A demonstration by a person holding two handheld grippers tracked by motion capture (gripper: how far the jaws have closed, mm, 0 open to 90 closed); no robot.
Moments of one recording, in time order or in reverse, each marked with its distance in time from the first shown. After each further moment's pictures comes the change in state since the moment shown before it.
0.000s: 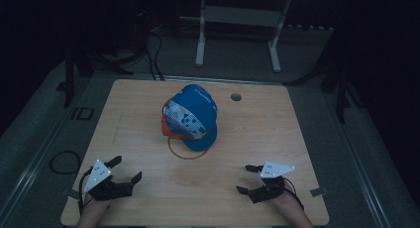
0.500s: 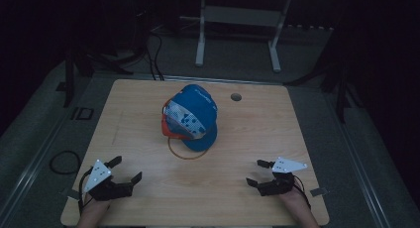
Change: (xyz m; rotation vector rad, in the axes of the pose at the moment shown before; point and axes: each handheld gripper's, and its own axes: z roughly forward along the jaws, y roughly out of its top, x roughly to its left) left arm 0.000 0.000 0.000 0.000 -0.003 -0.001; right arm -0.024 -0.013 -0.018 -0.046 -0.097 0.083
